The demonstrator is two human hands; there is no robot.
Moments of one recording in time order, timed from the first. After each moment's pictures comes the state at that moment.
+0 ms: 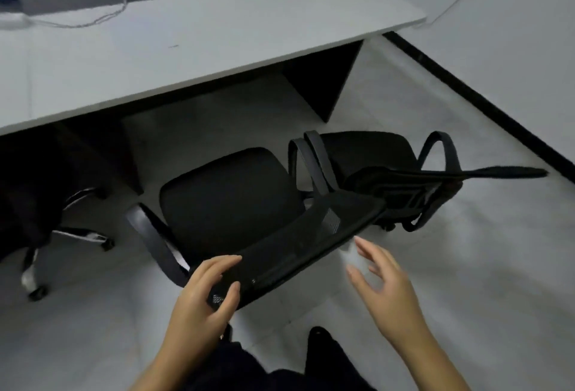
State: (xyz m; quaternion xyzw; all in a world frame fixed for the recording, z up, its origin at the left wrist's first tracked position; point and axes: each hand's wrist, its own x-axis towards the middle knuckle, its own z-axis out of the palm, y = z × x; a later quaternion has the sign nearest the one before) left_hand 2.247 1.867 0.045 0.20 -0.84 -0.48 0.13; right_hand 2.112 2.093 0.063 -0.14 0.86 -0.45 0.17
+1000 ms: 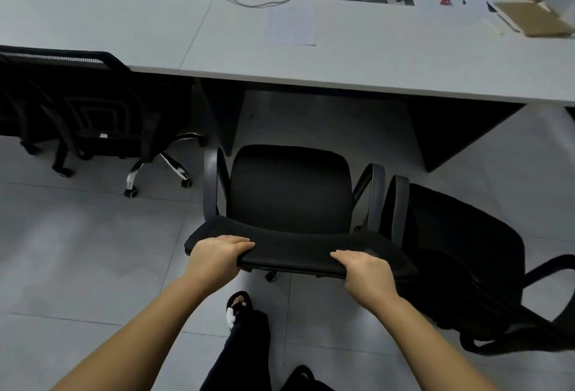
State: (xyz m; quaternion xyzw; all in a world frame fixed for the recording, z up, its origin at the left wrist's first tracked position) left_hand 2.191 1.824 -0.013 0.32 -0.94 -0.12 0.01; right_hand 1.954 1.990 -0.029 -0.57 0.81 -0.03 0.16
